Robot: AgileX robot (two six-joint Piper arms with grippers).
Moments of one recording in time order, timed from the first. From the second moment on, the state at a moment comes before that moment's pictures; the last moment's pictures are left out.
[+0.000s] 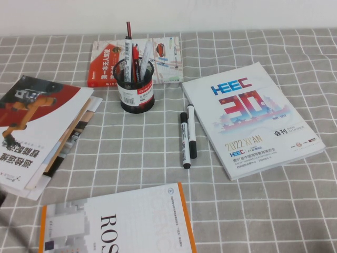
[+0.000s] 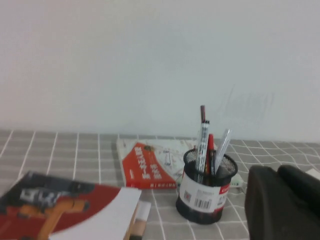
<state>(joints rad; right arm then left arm) 0.05 -0.02 0.03 0.14 0.41 0.03 -0.27 0.47 -0.38 0.81 0.03 -0.90</state>
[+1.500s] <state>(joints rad) 0.05 -0.02 0.03 0.14 0.41 0.03 -0.06 -0.01 0.02 -0.03 0.19 0.00</state>
